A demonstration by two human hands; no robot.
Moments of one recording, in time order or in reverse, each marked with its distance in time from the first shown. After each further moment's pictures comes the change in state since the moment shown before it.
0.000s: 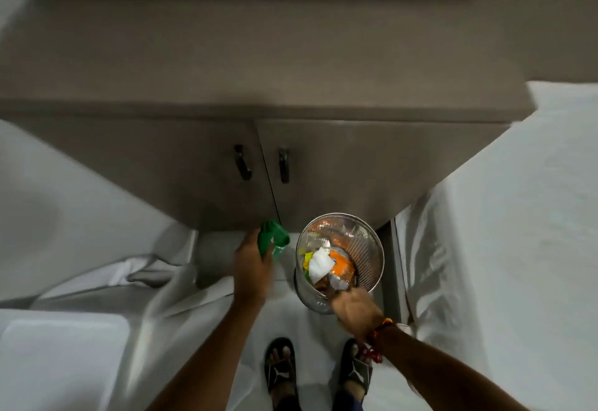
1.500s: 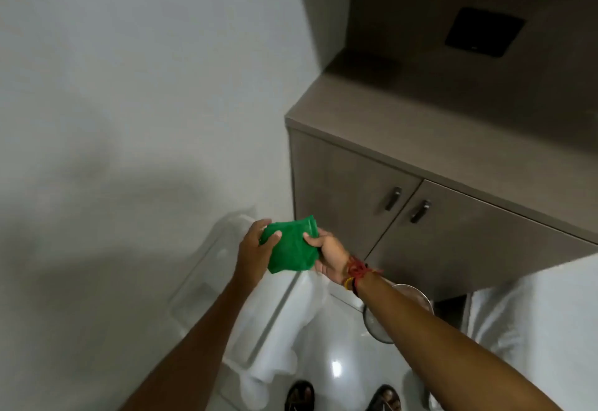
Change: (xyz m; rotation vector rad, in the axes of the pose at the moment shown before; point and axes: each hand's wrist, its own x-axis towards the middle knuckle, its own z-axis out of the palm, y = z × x) left_hand -0.114 -0.039 -0.329 -0.372 0.251 -0.295; right_hand 0.056 -0.294 -0.220 1.897 -0.554 0.173
